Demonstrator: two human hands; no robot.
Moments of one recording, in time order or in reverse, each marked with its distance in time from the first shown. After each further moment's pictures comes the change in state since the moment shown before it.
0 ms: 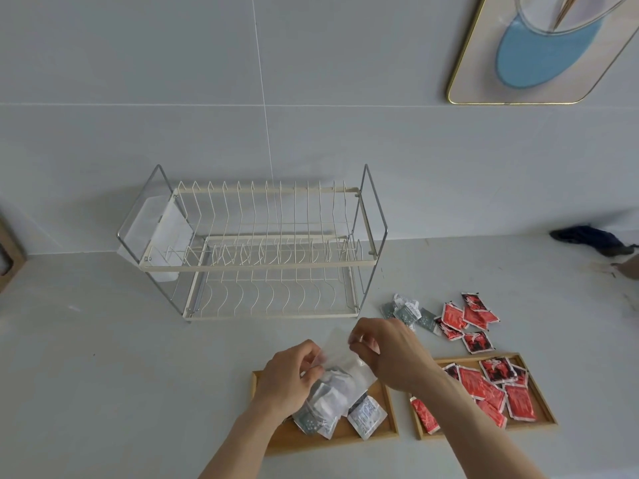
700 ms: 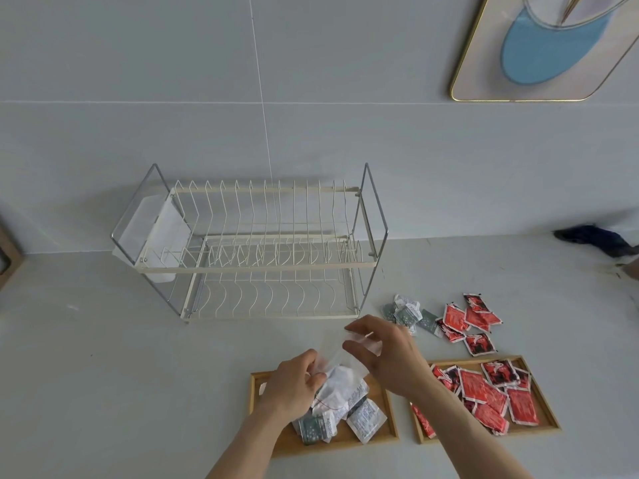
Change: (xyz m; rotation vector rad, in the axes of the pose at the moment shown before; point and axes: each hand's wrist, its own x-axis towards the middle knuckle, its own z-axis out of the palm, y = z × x) left_hand 0.012 -0.006 0.020 0.056 -0.132 -0.113; right_hand 0.001 0.014 0.016 0.220 0.117 0.041
